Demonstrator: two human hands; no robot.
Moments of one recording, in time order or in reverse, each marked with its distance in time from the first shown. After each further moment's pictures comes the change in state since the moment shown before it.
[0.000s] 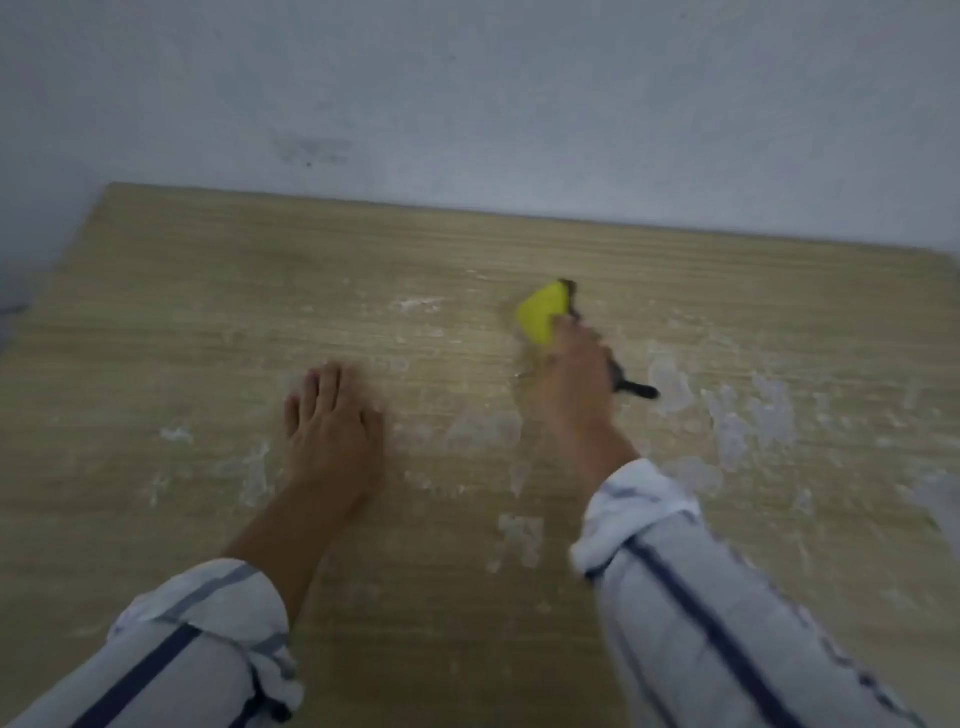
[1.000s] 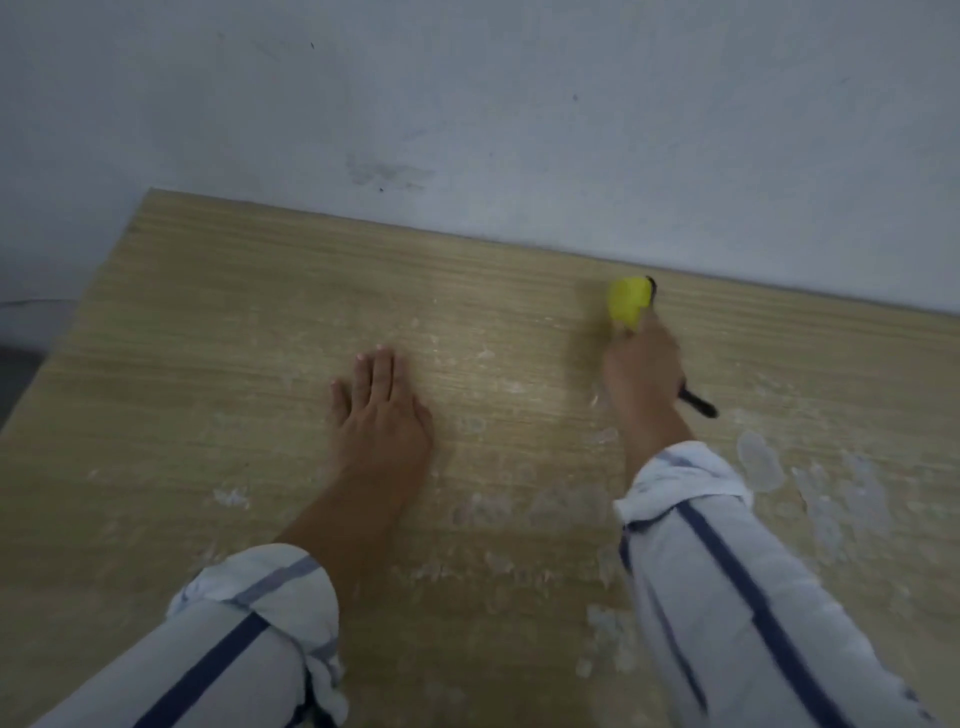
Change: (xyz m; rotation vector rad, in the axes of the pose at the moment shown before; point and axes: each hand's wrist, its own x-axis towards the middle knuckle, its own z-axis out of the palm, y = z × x) left_hand 0.078 -0.019 -0.015 -0.001 -0.018 0.054; right_hand 0.095 -0.050 0.028 -0.005 0.075 0.304
